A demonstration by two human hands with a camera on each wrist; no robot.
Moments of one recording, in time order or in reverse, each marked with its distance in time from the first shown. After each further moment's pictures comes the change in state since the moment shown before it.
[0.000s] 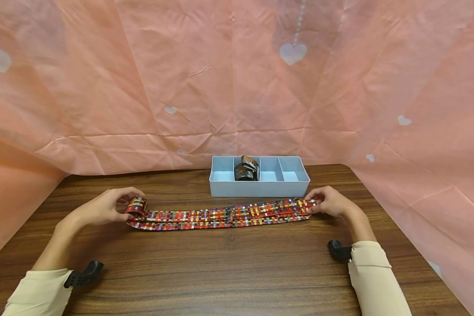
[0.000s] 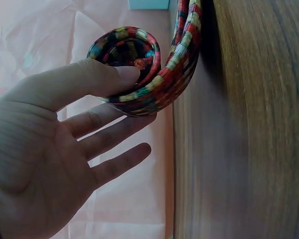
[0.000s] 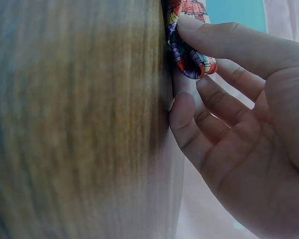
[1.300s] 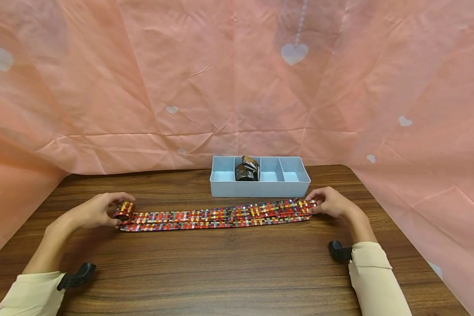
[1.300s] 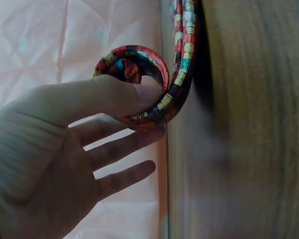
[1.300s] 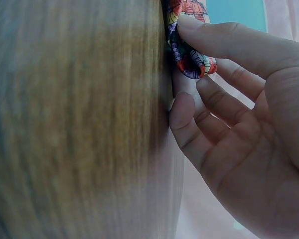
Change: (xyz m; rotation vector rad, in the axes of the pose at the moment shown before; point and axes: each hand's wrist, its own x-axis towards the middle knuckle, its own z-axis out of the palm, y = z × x) left_hand -0.017 -0.012 -0.006 0.055 -0.069 -0.124; right_hand 0.000 0.000 0.000 0.014 0.007 -0.021
